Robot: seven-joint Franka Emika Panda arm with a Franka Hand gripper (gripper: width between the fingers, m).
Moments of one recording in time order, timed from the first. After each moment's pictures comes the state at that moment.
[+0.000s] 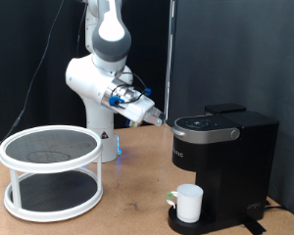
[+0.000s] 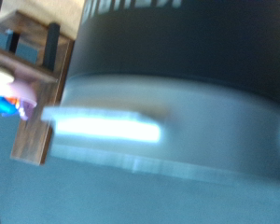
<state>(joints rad) -0.26 -0.35 0.06 -2.66 1.58 2.14 1.54</state>
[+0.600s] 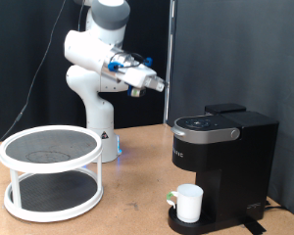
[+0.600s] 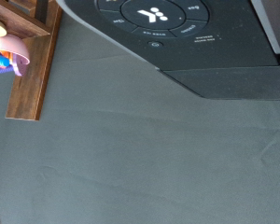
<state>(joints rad) -0.27 -0.53 0.04 -2.64 1.46 2.06 1.77</state>
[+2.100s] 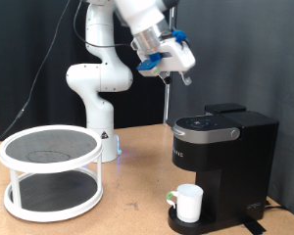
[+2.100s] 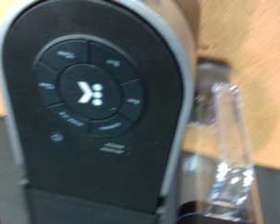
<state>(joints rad) -0.27 -0.35 0.26 -2.24 0.53 1.92 2.01</state>
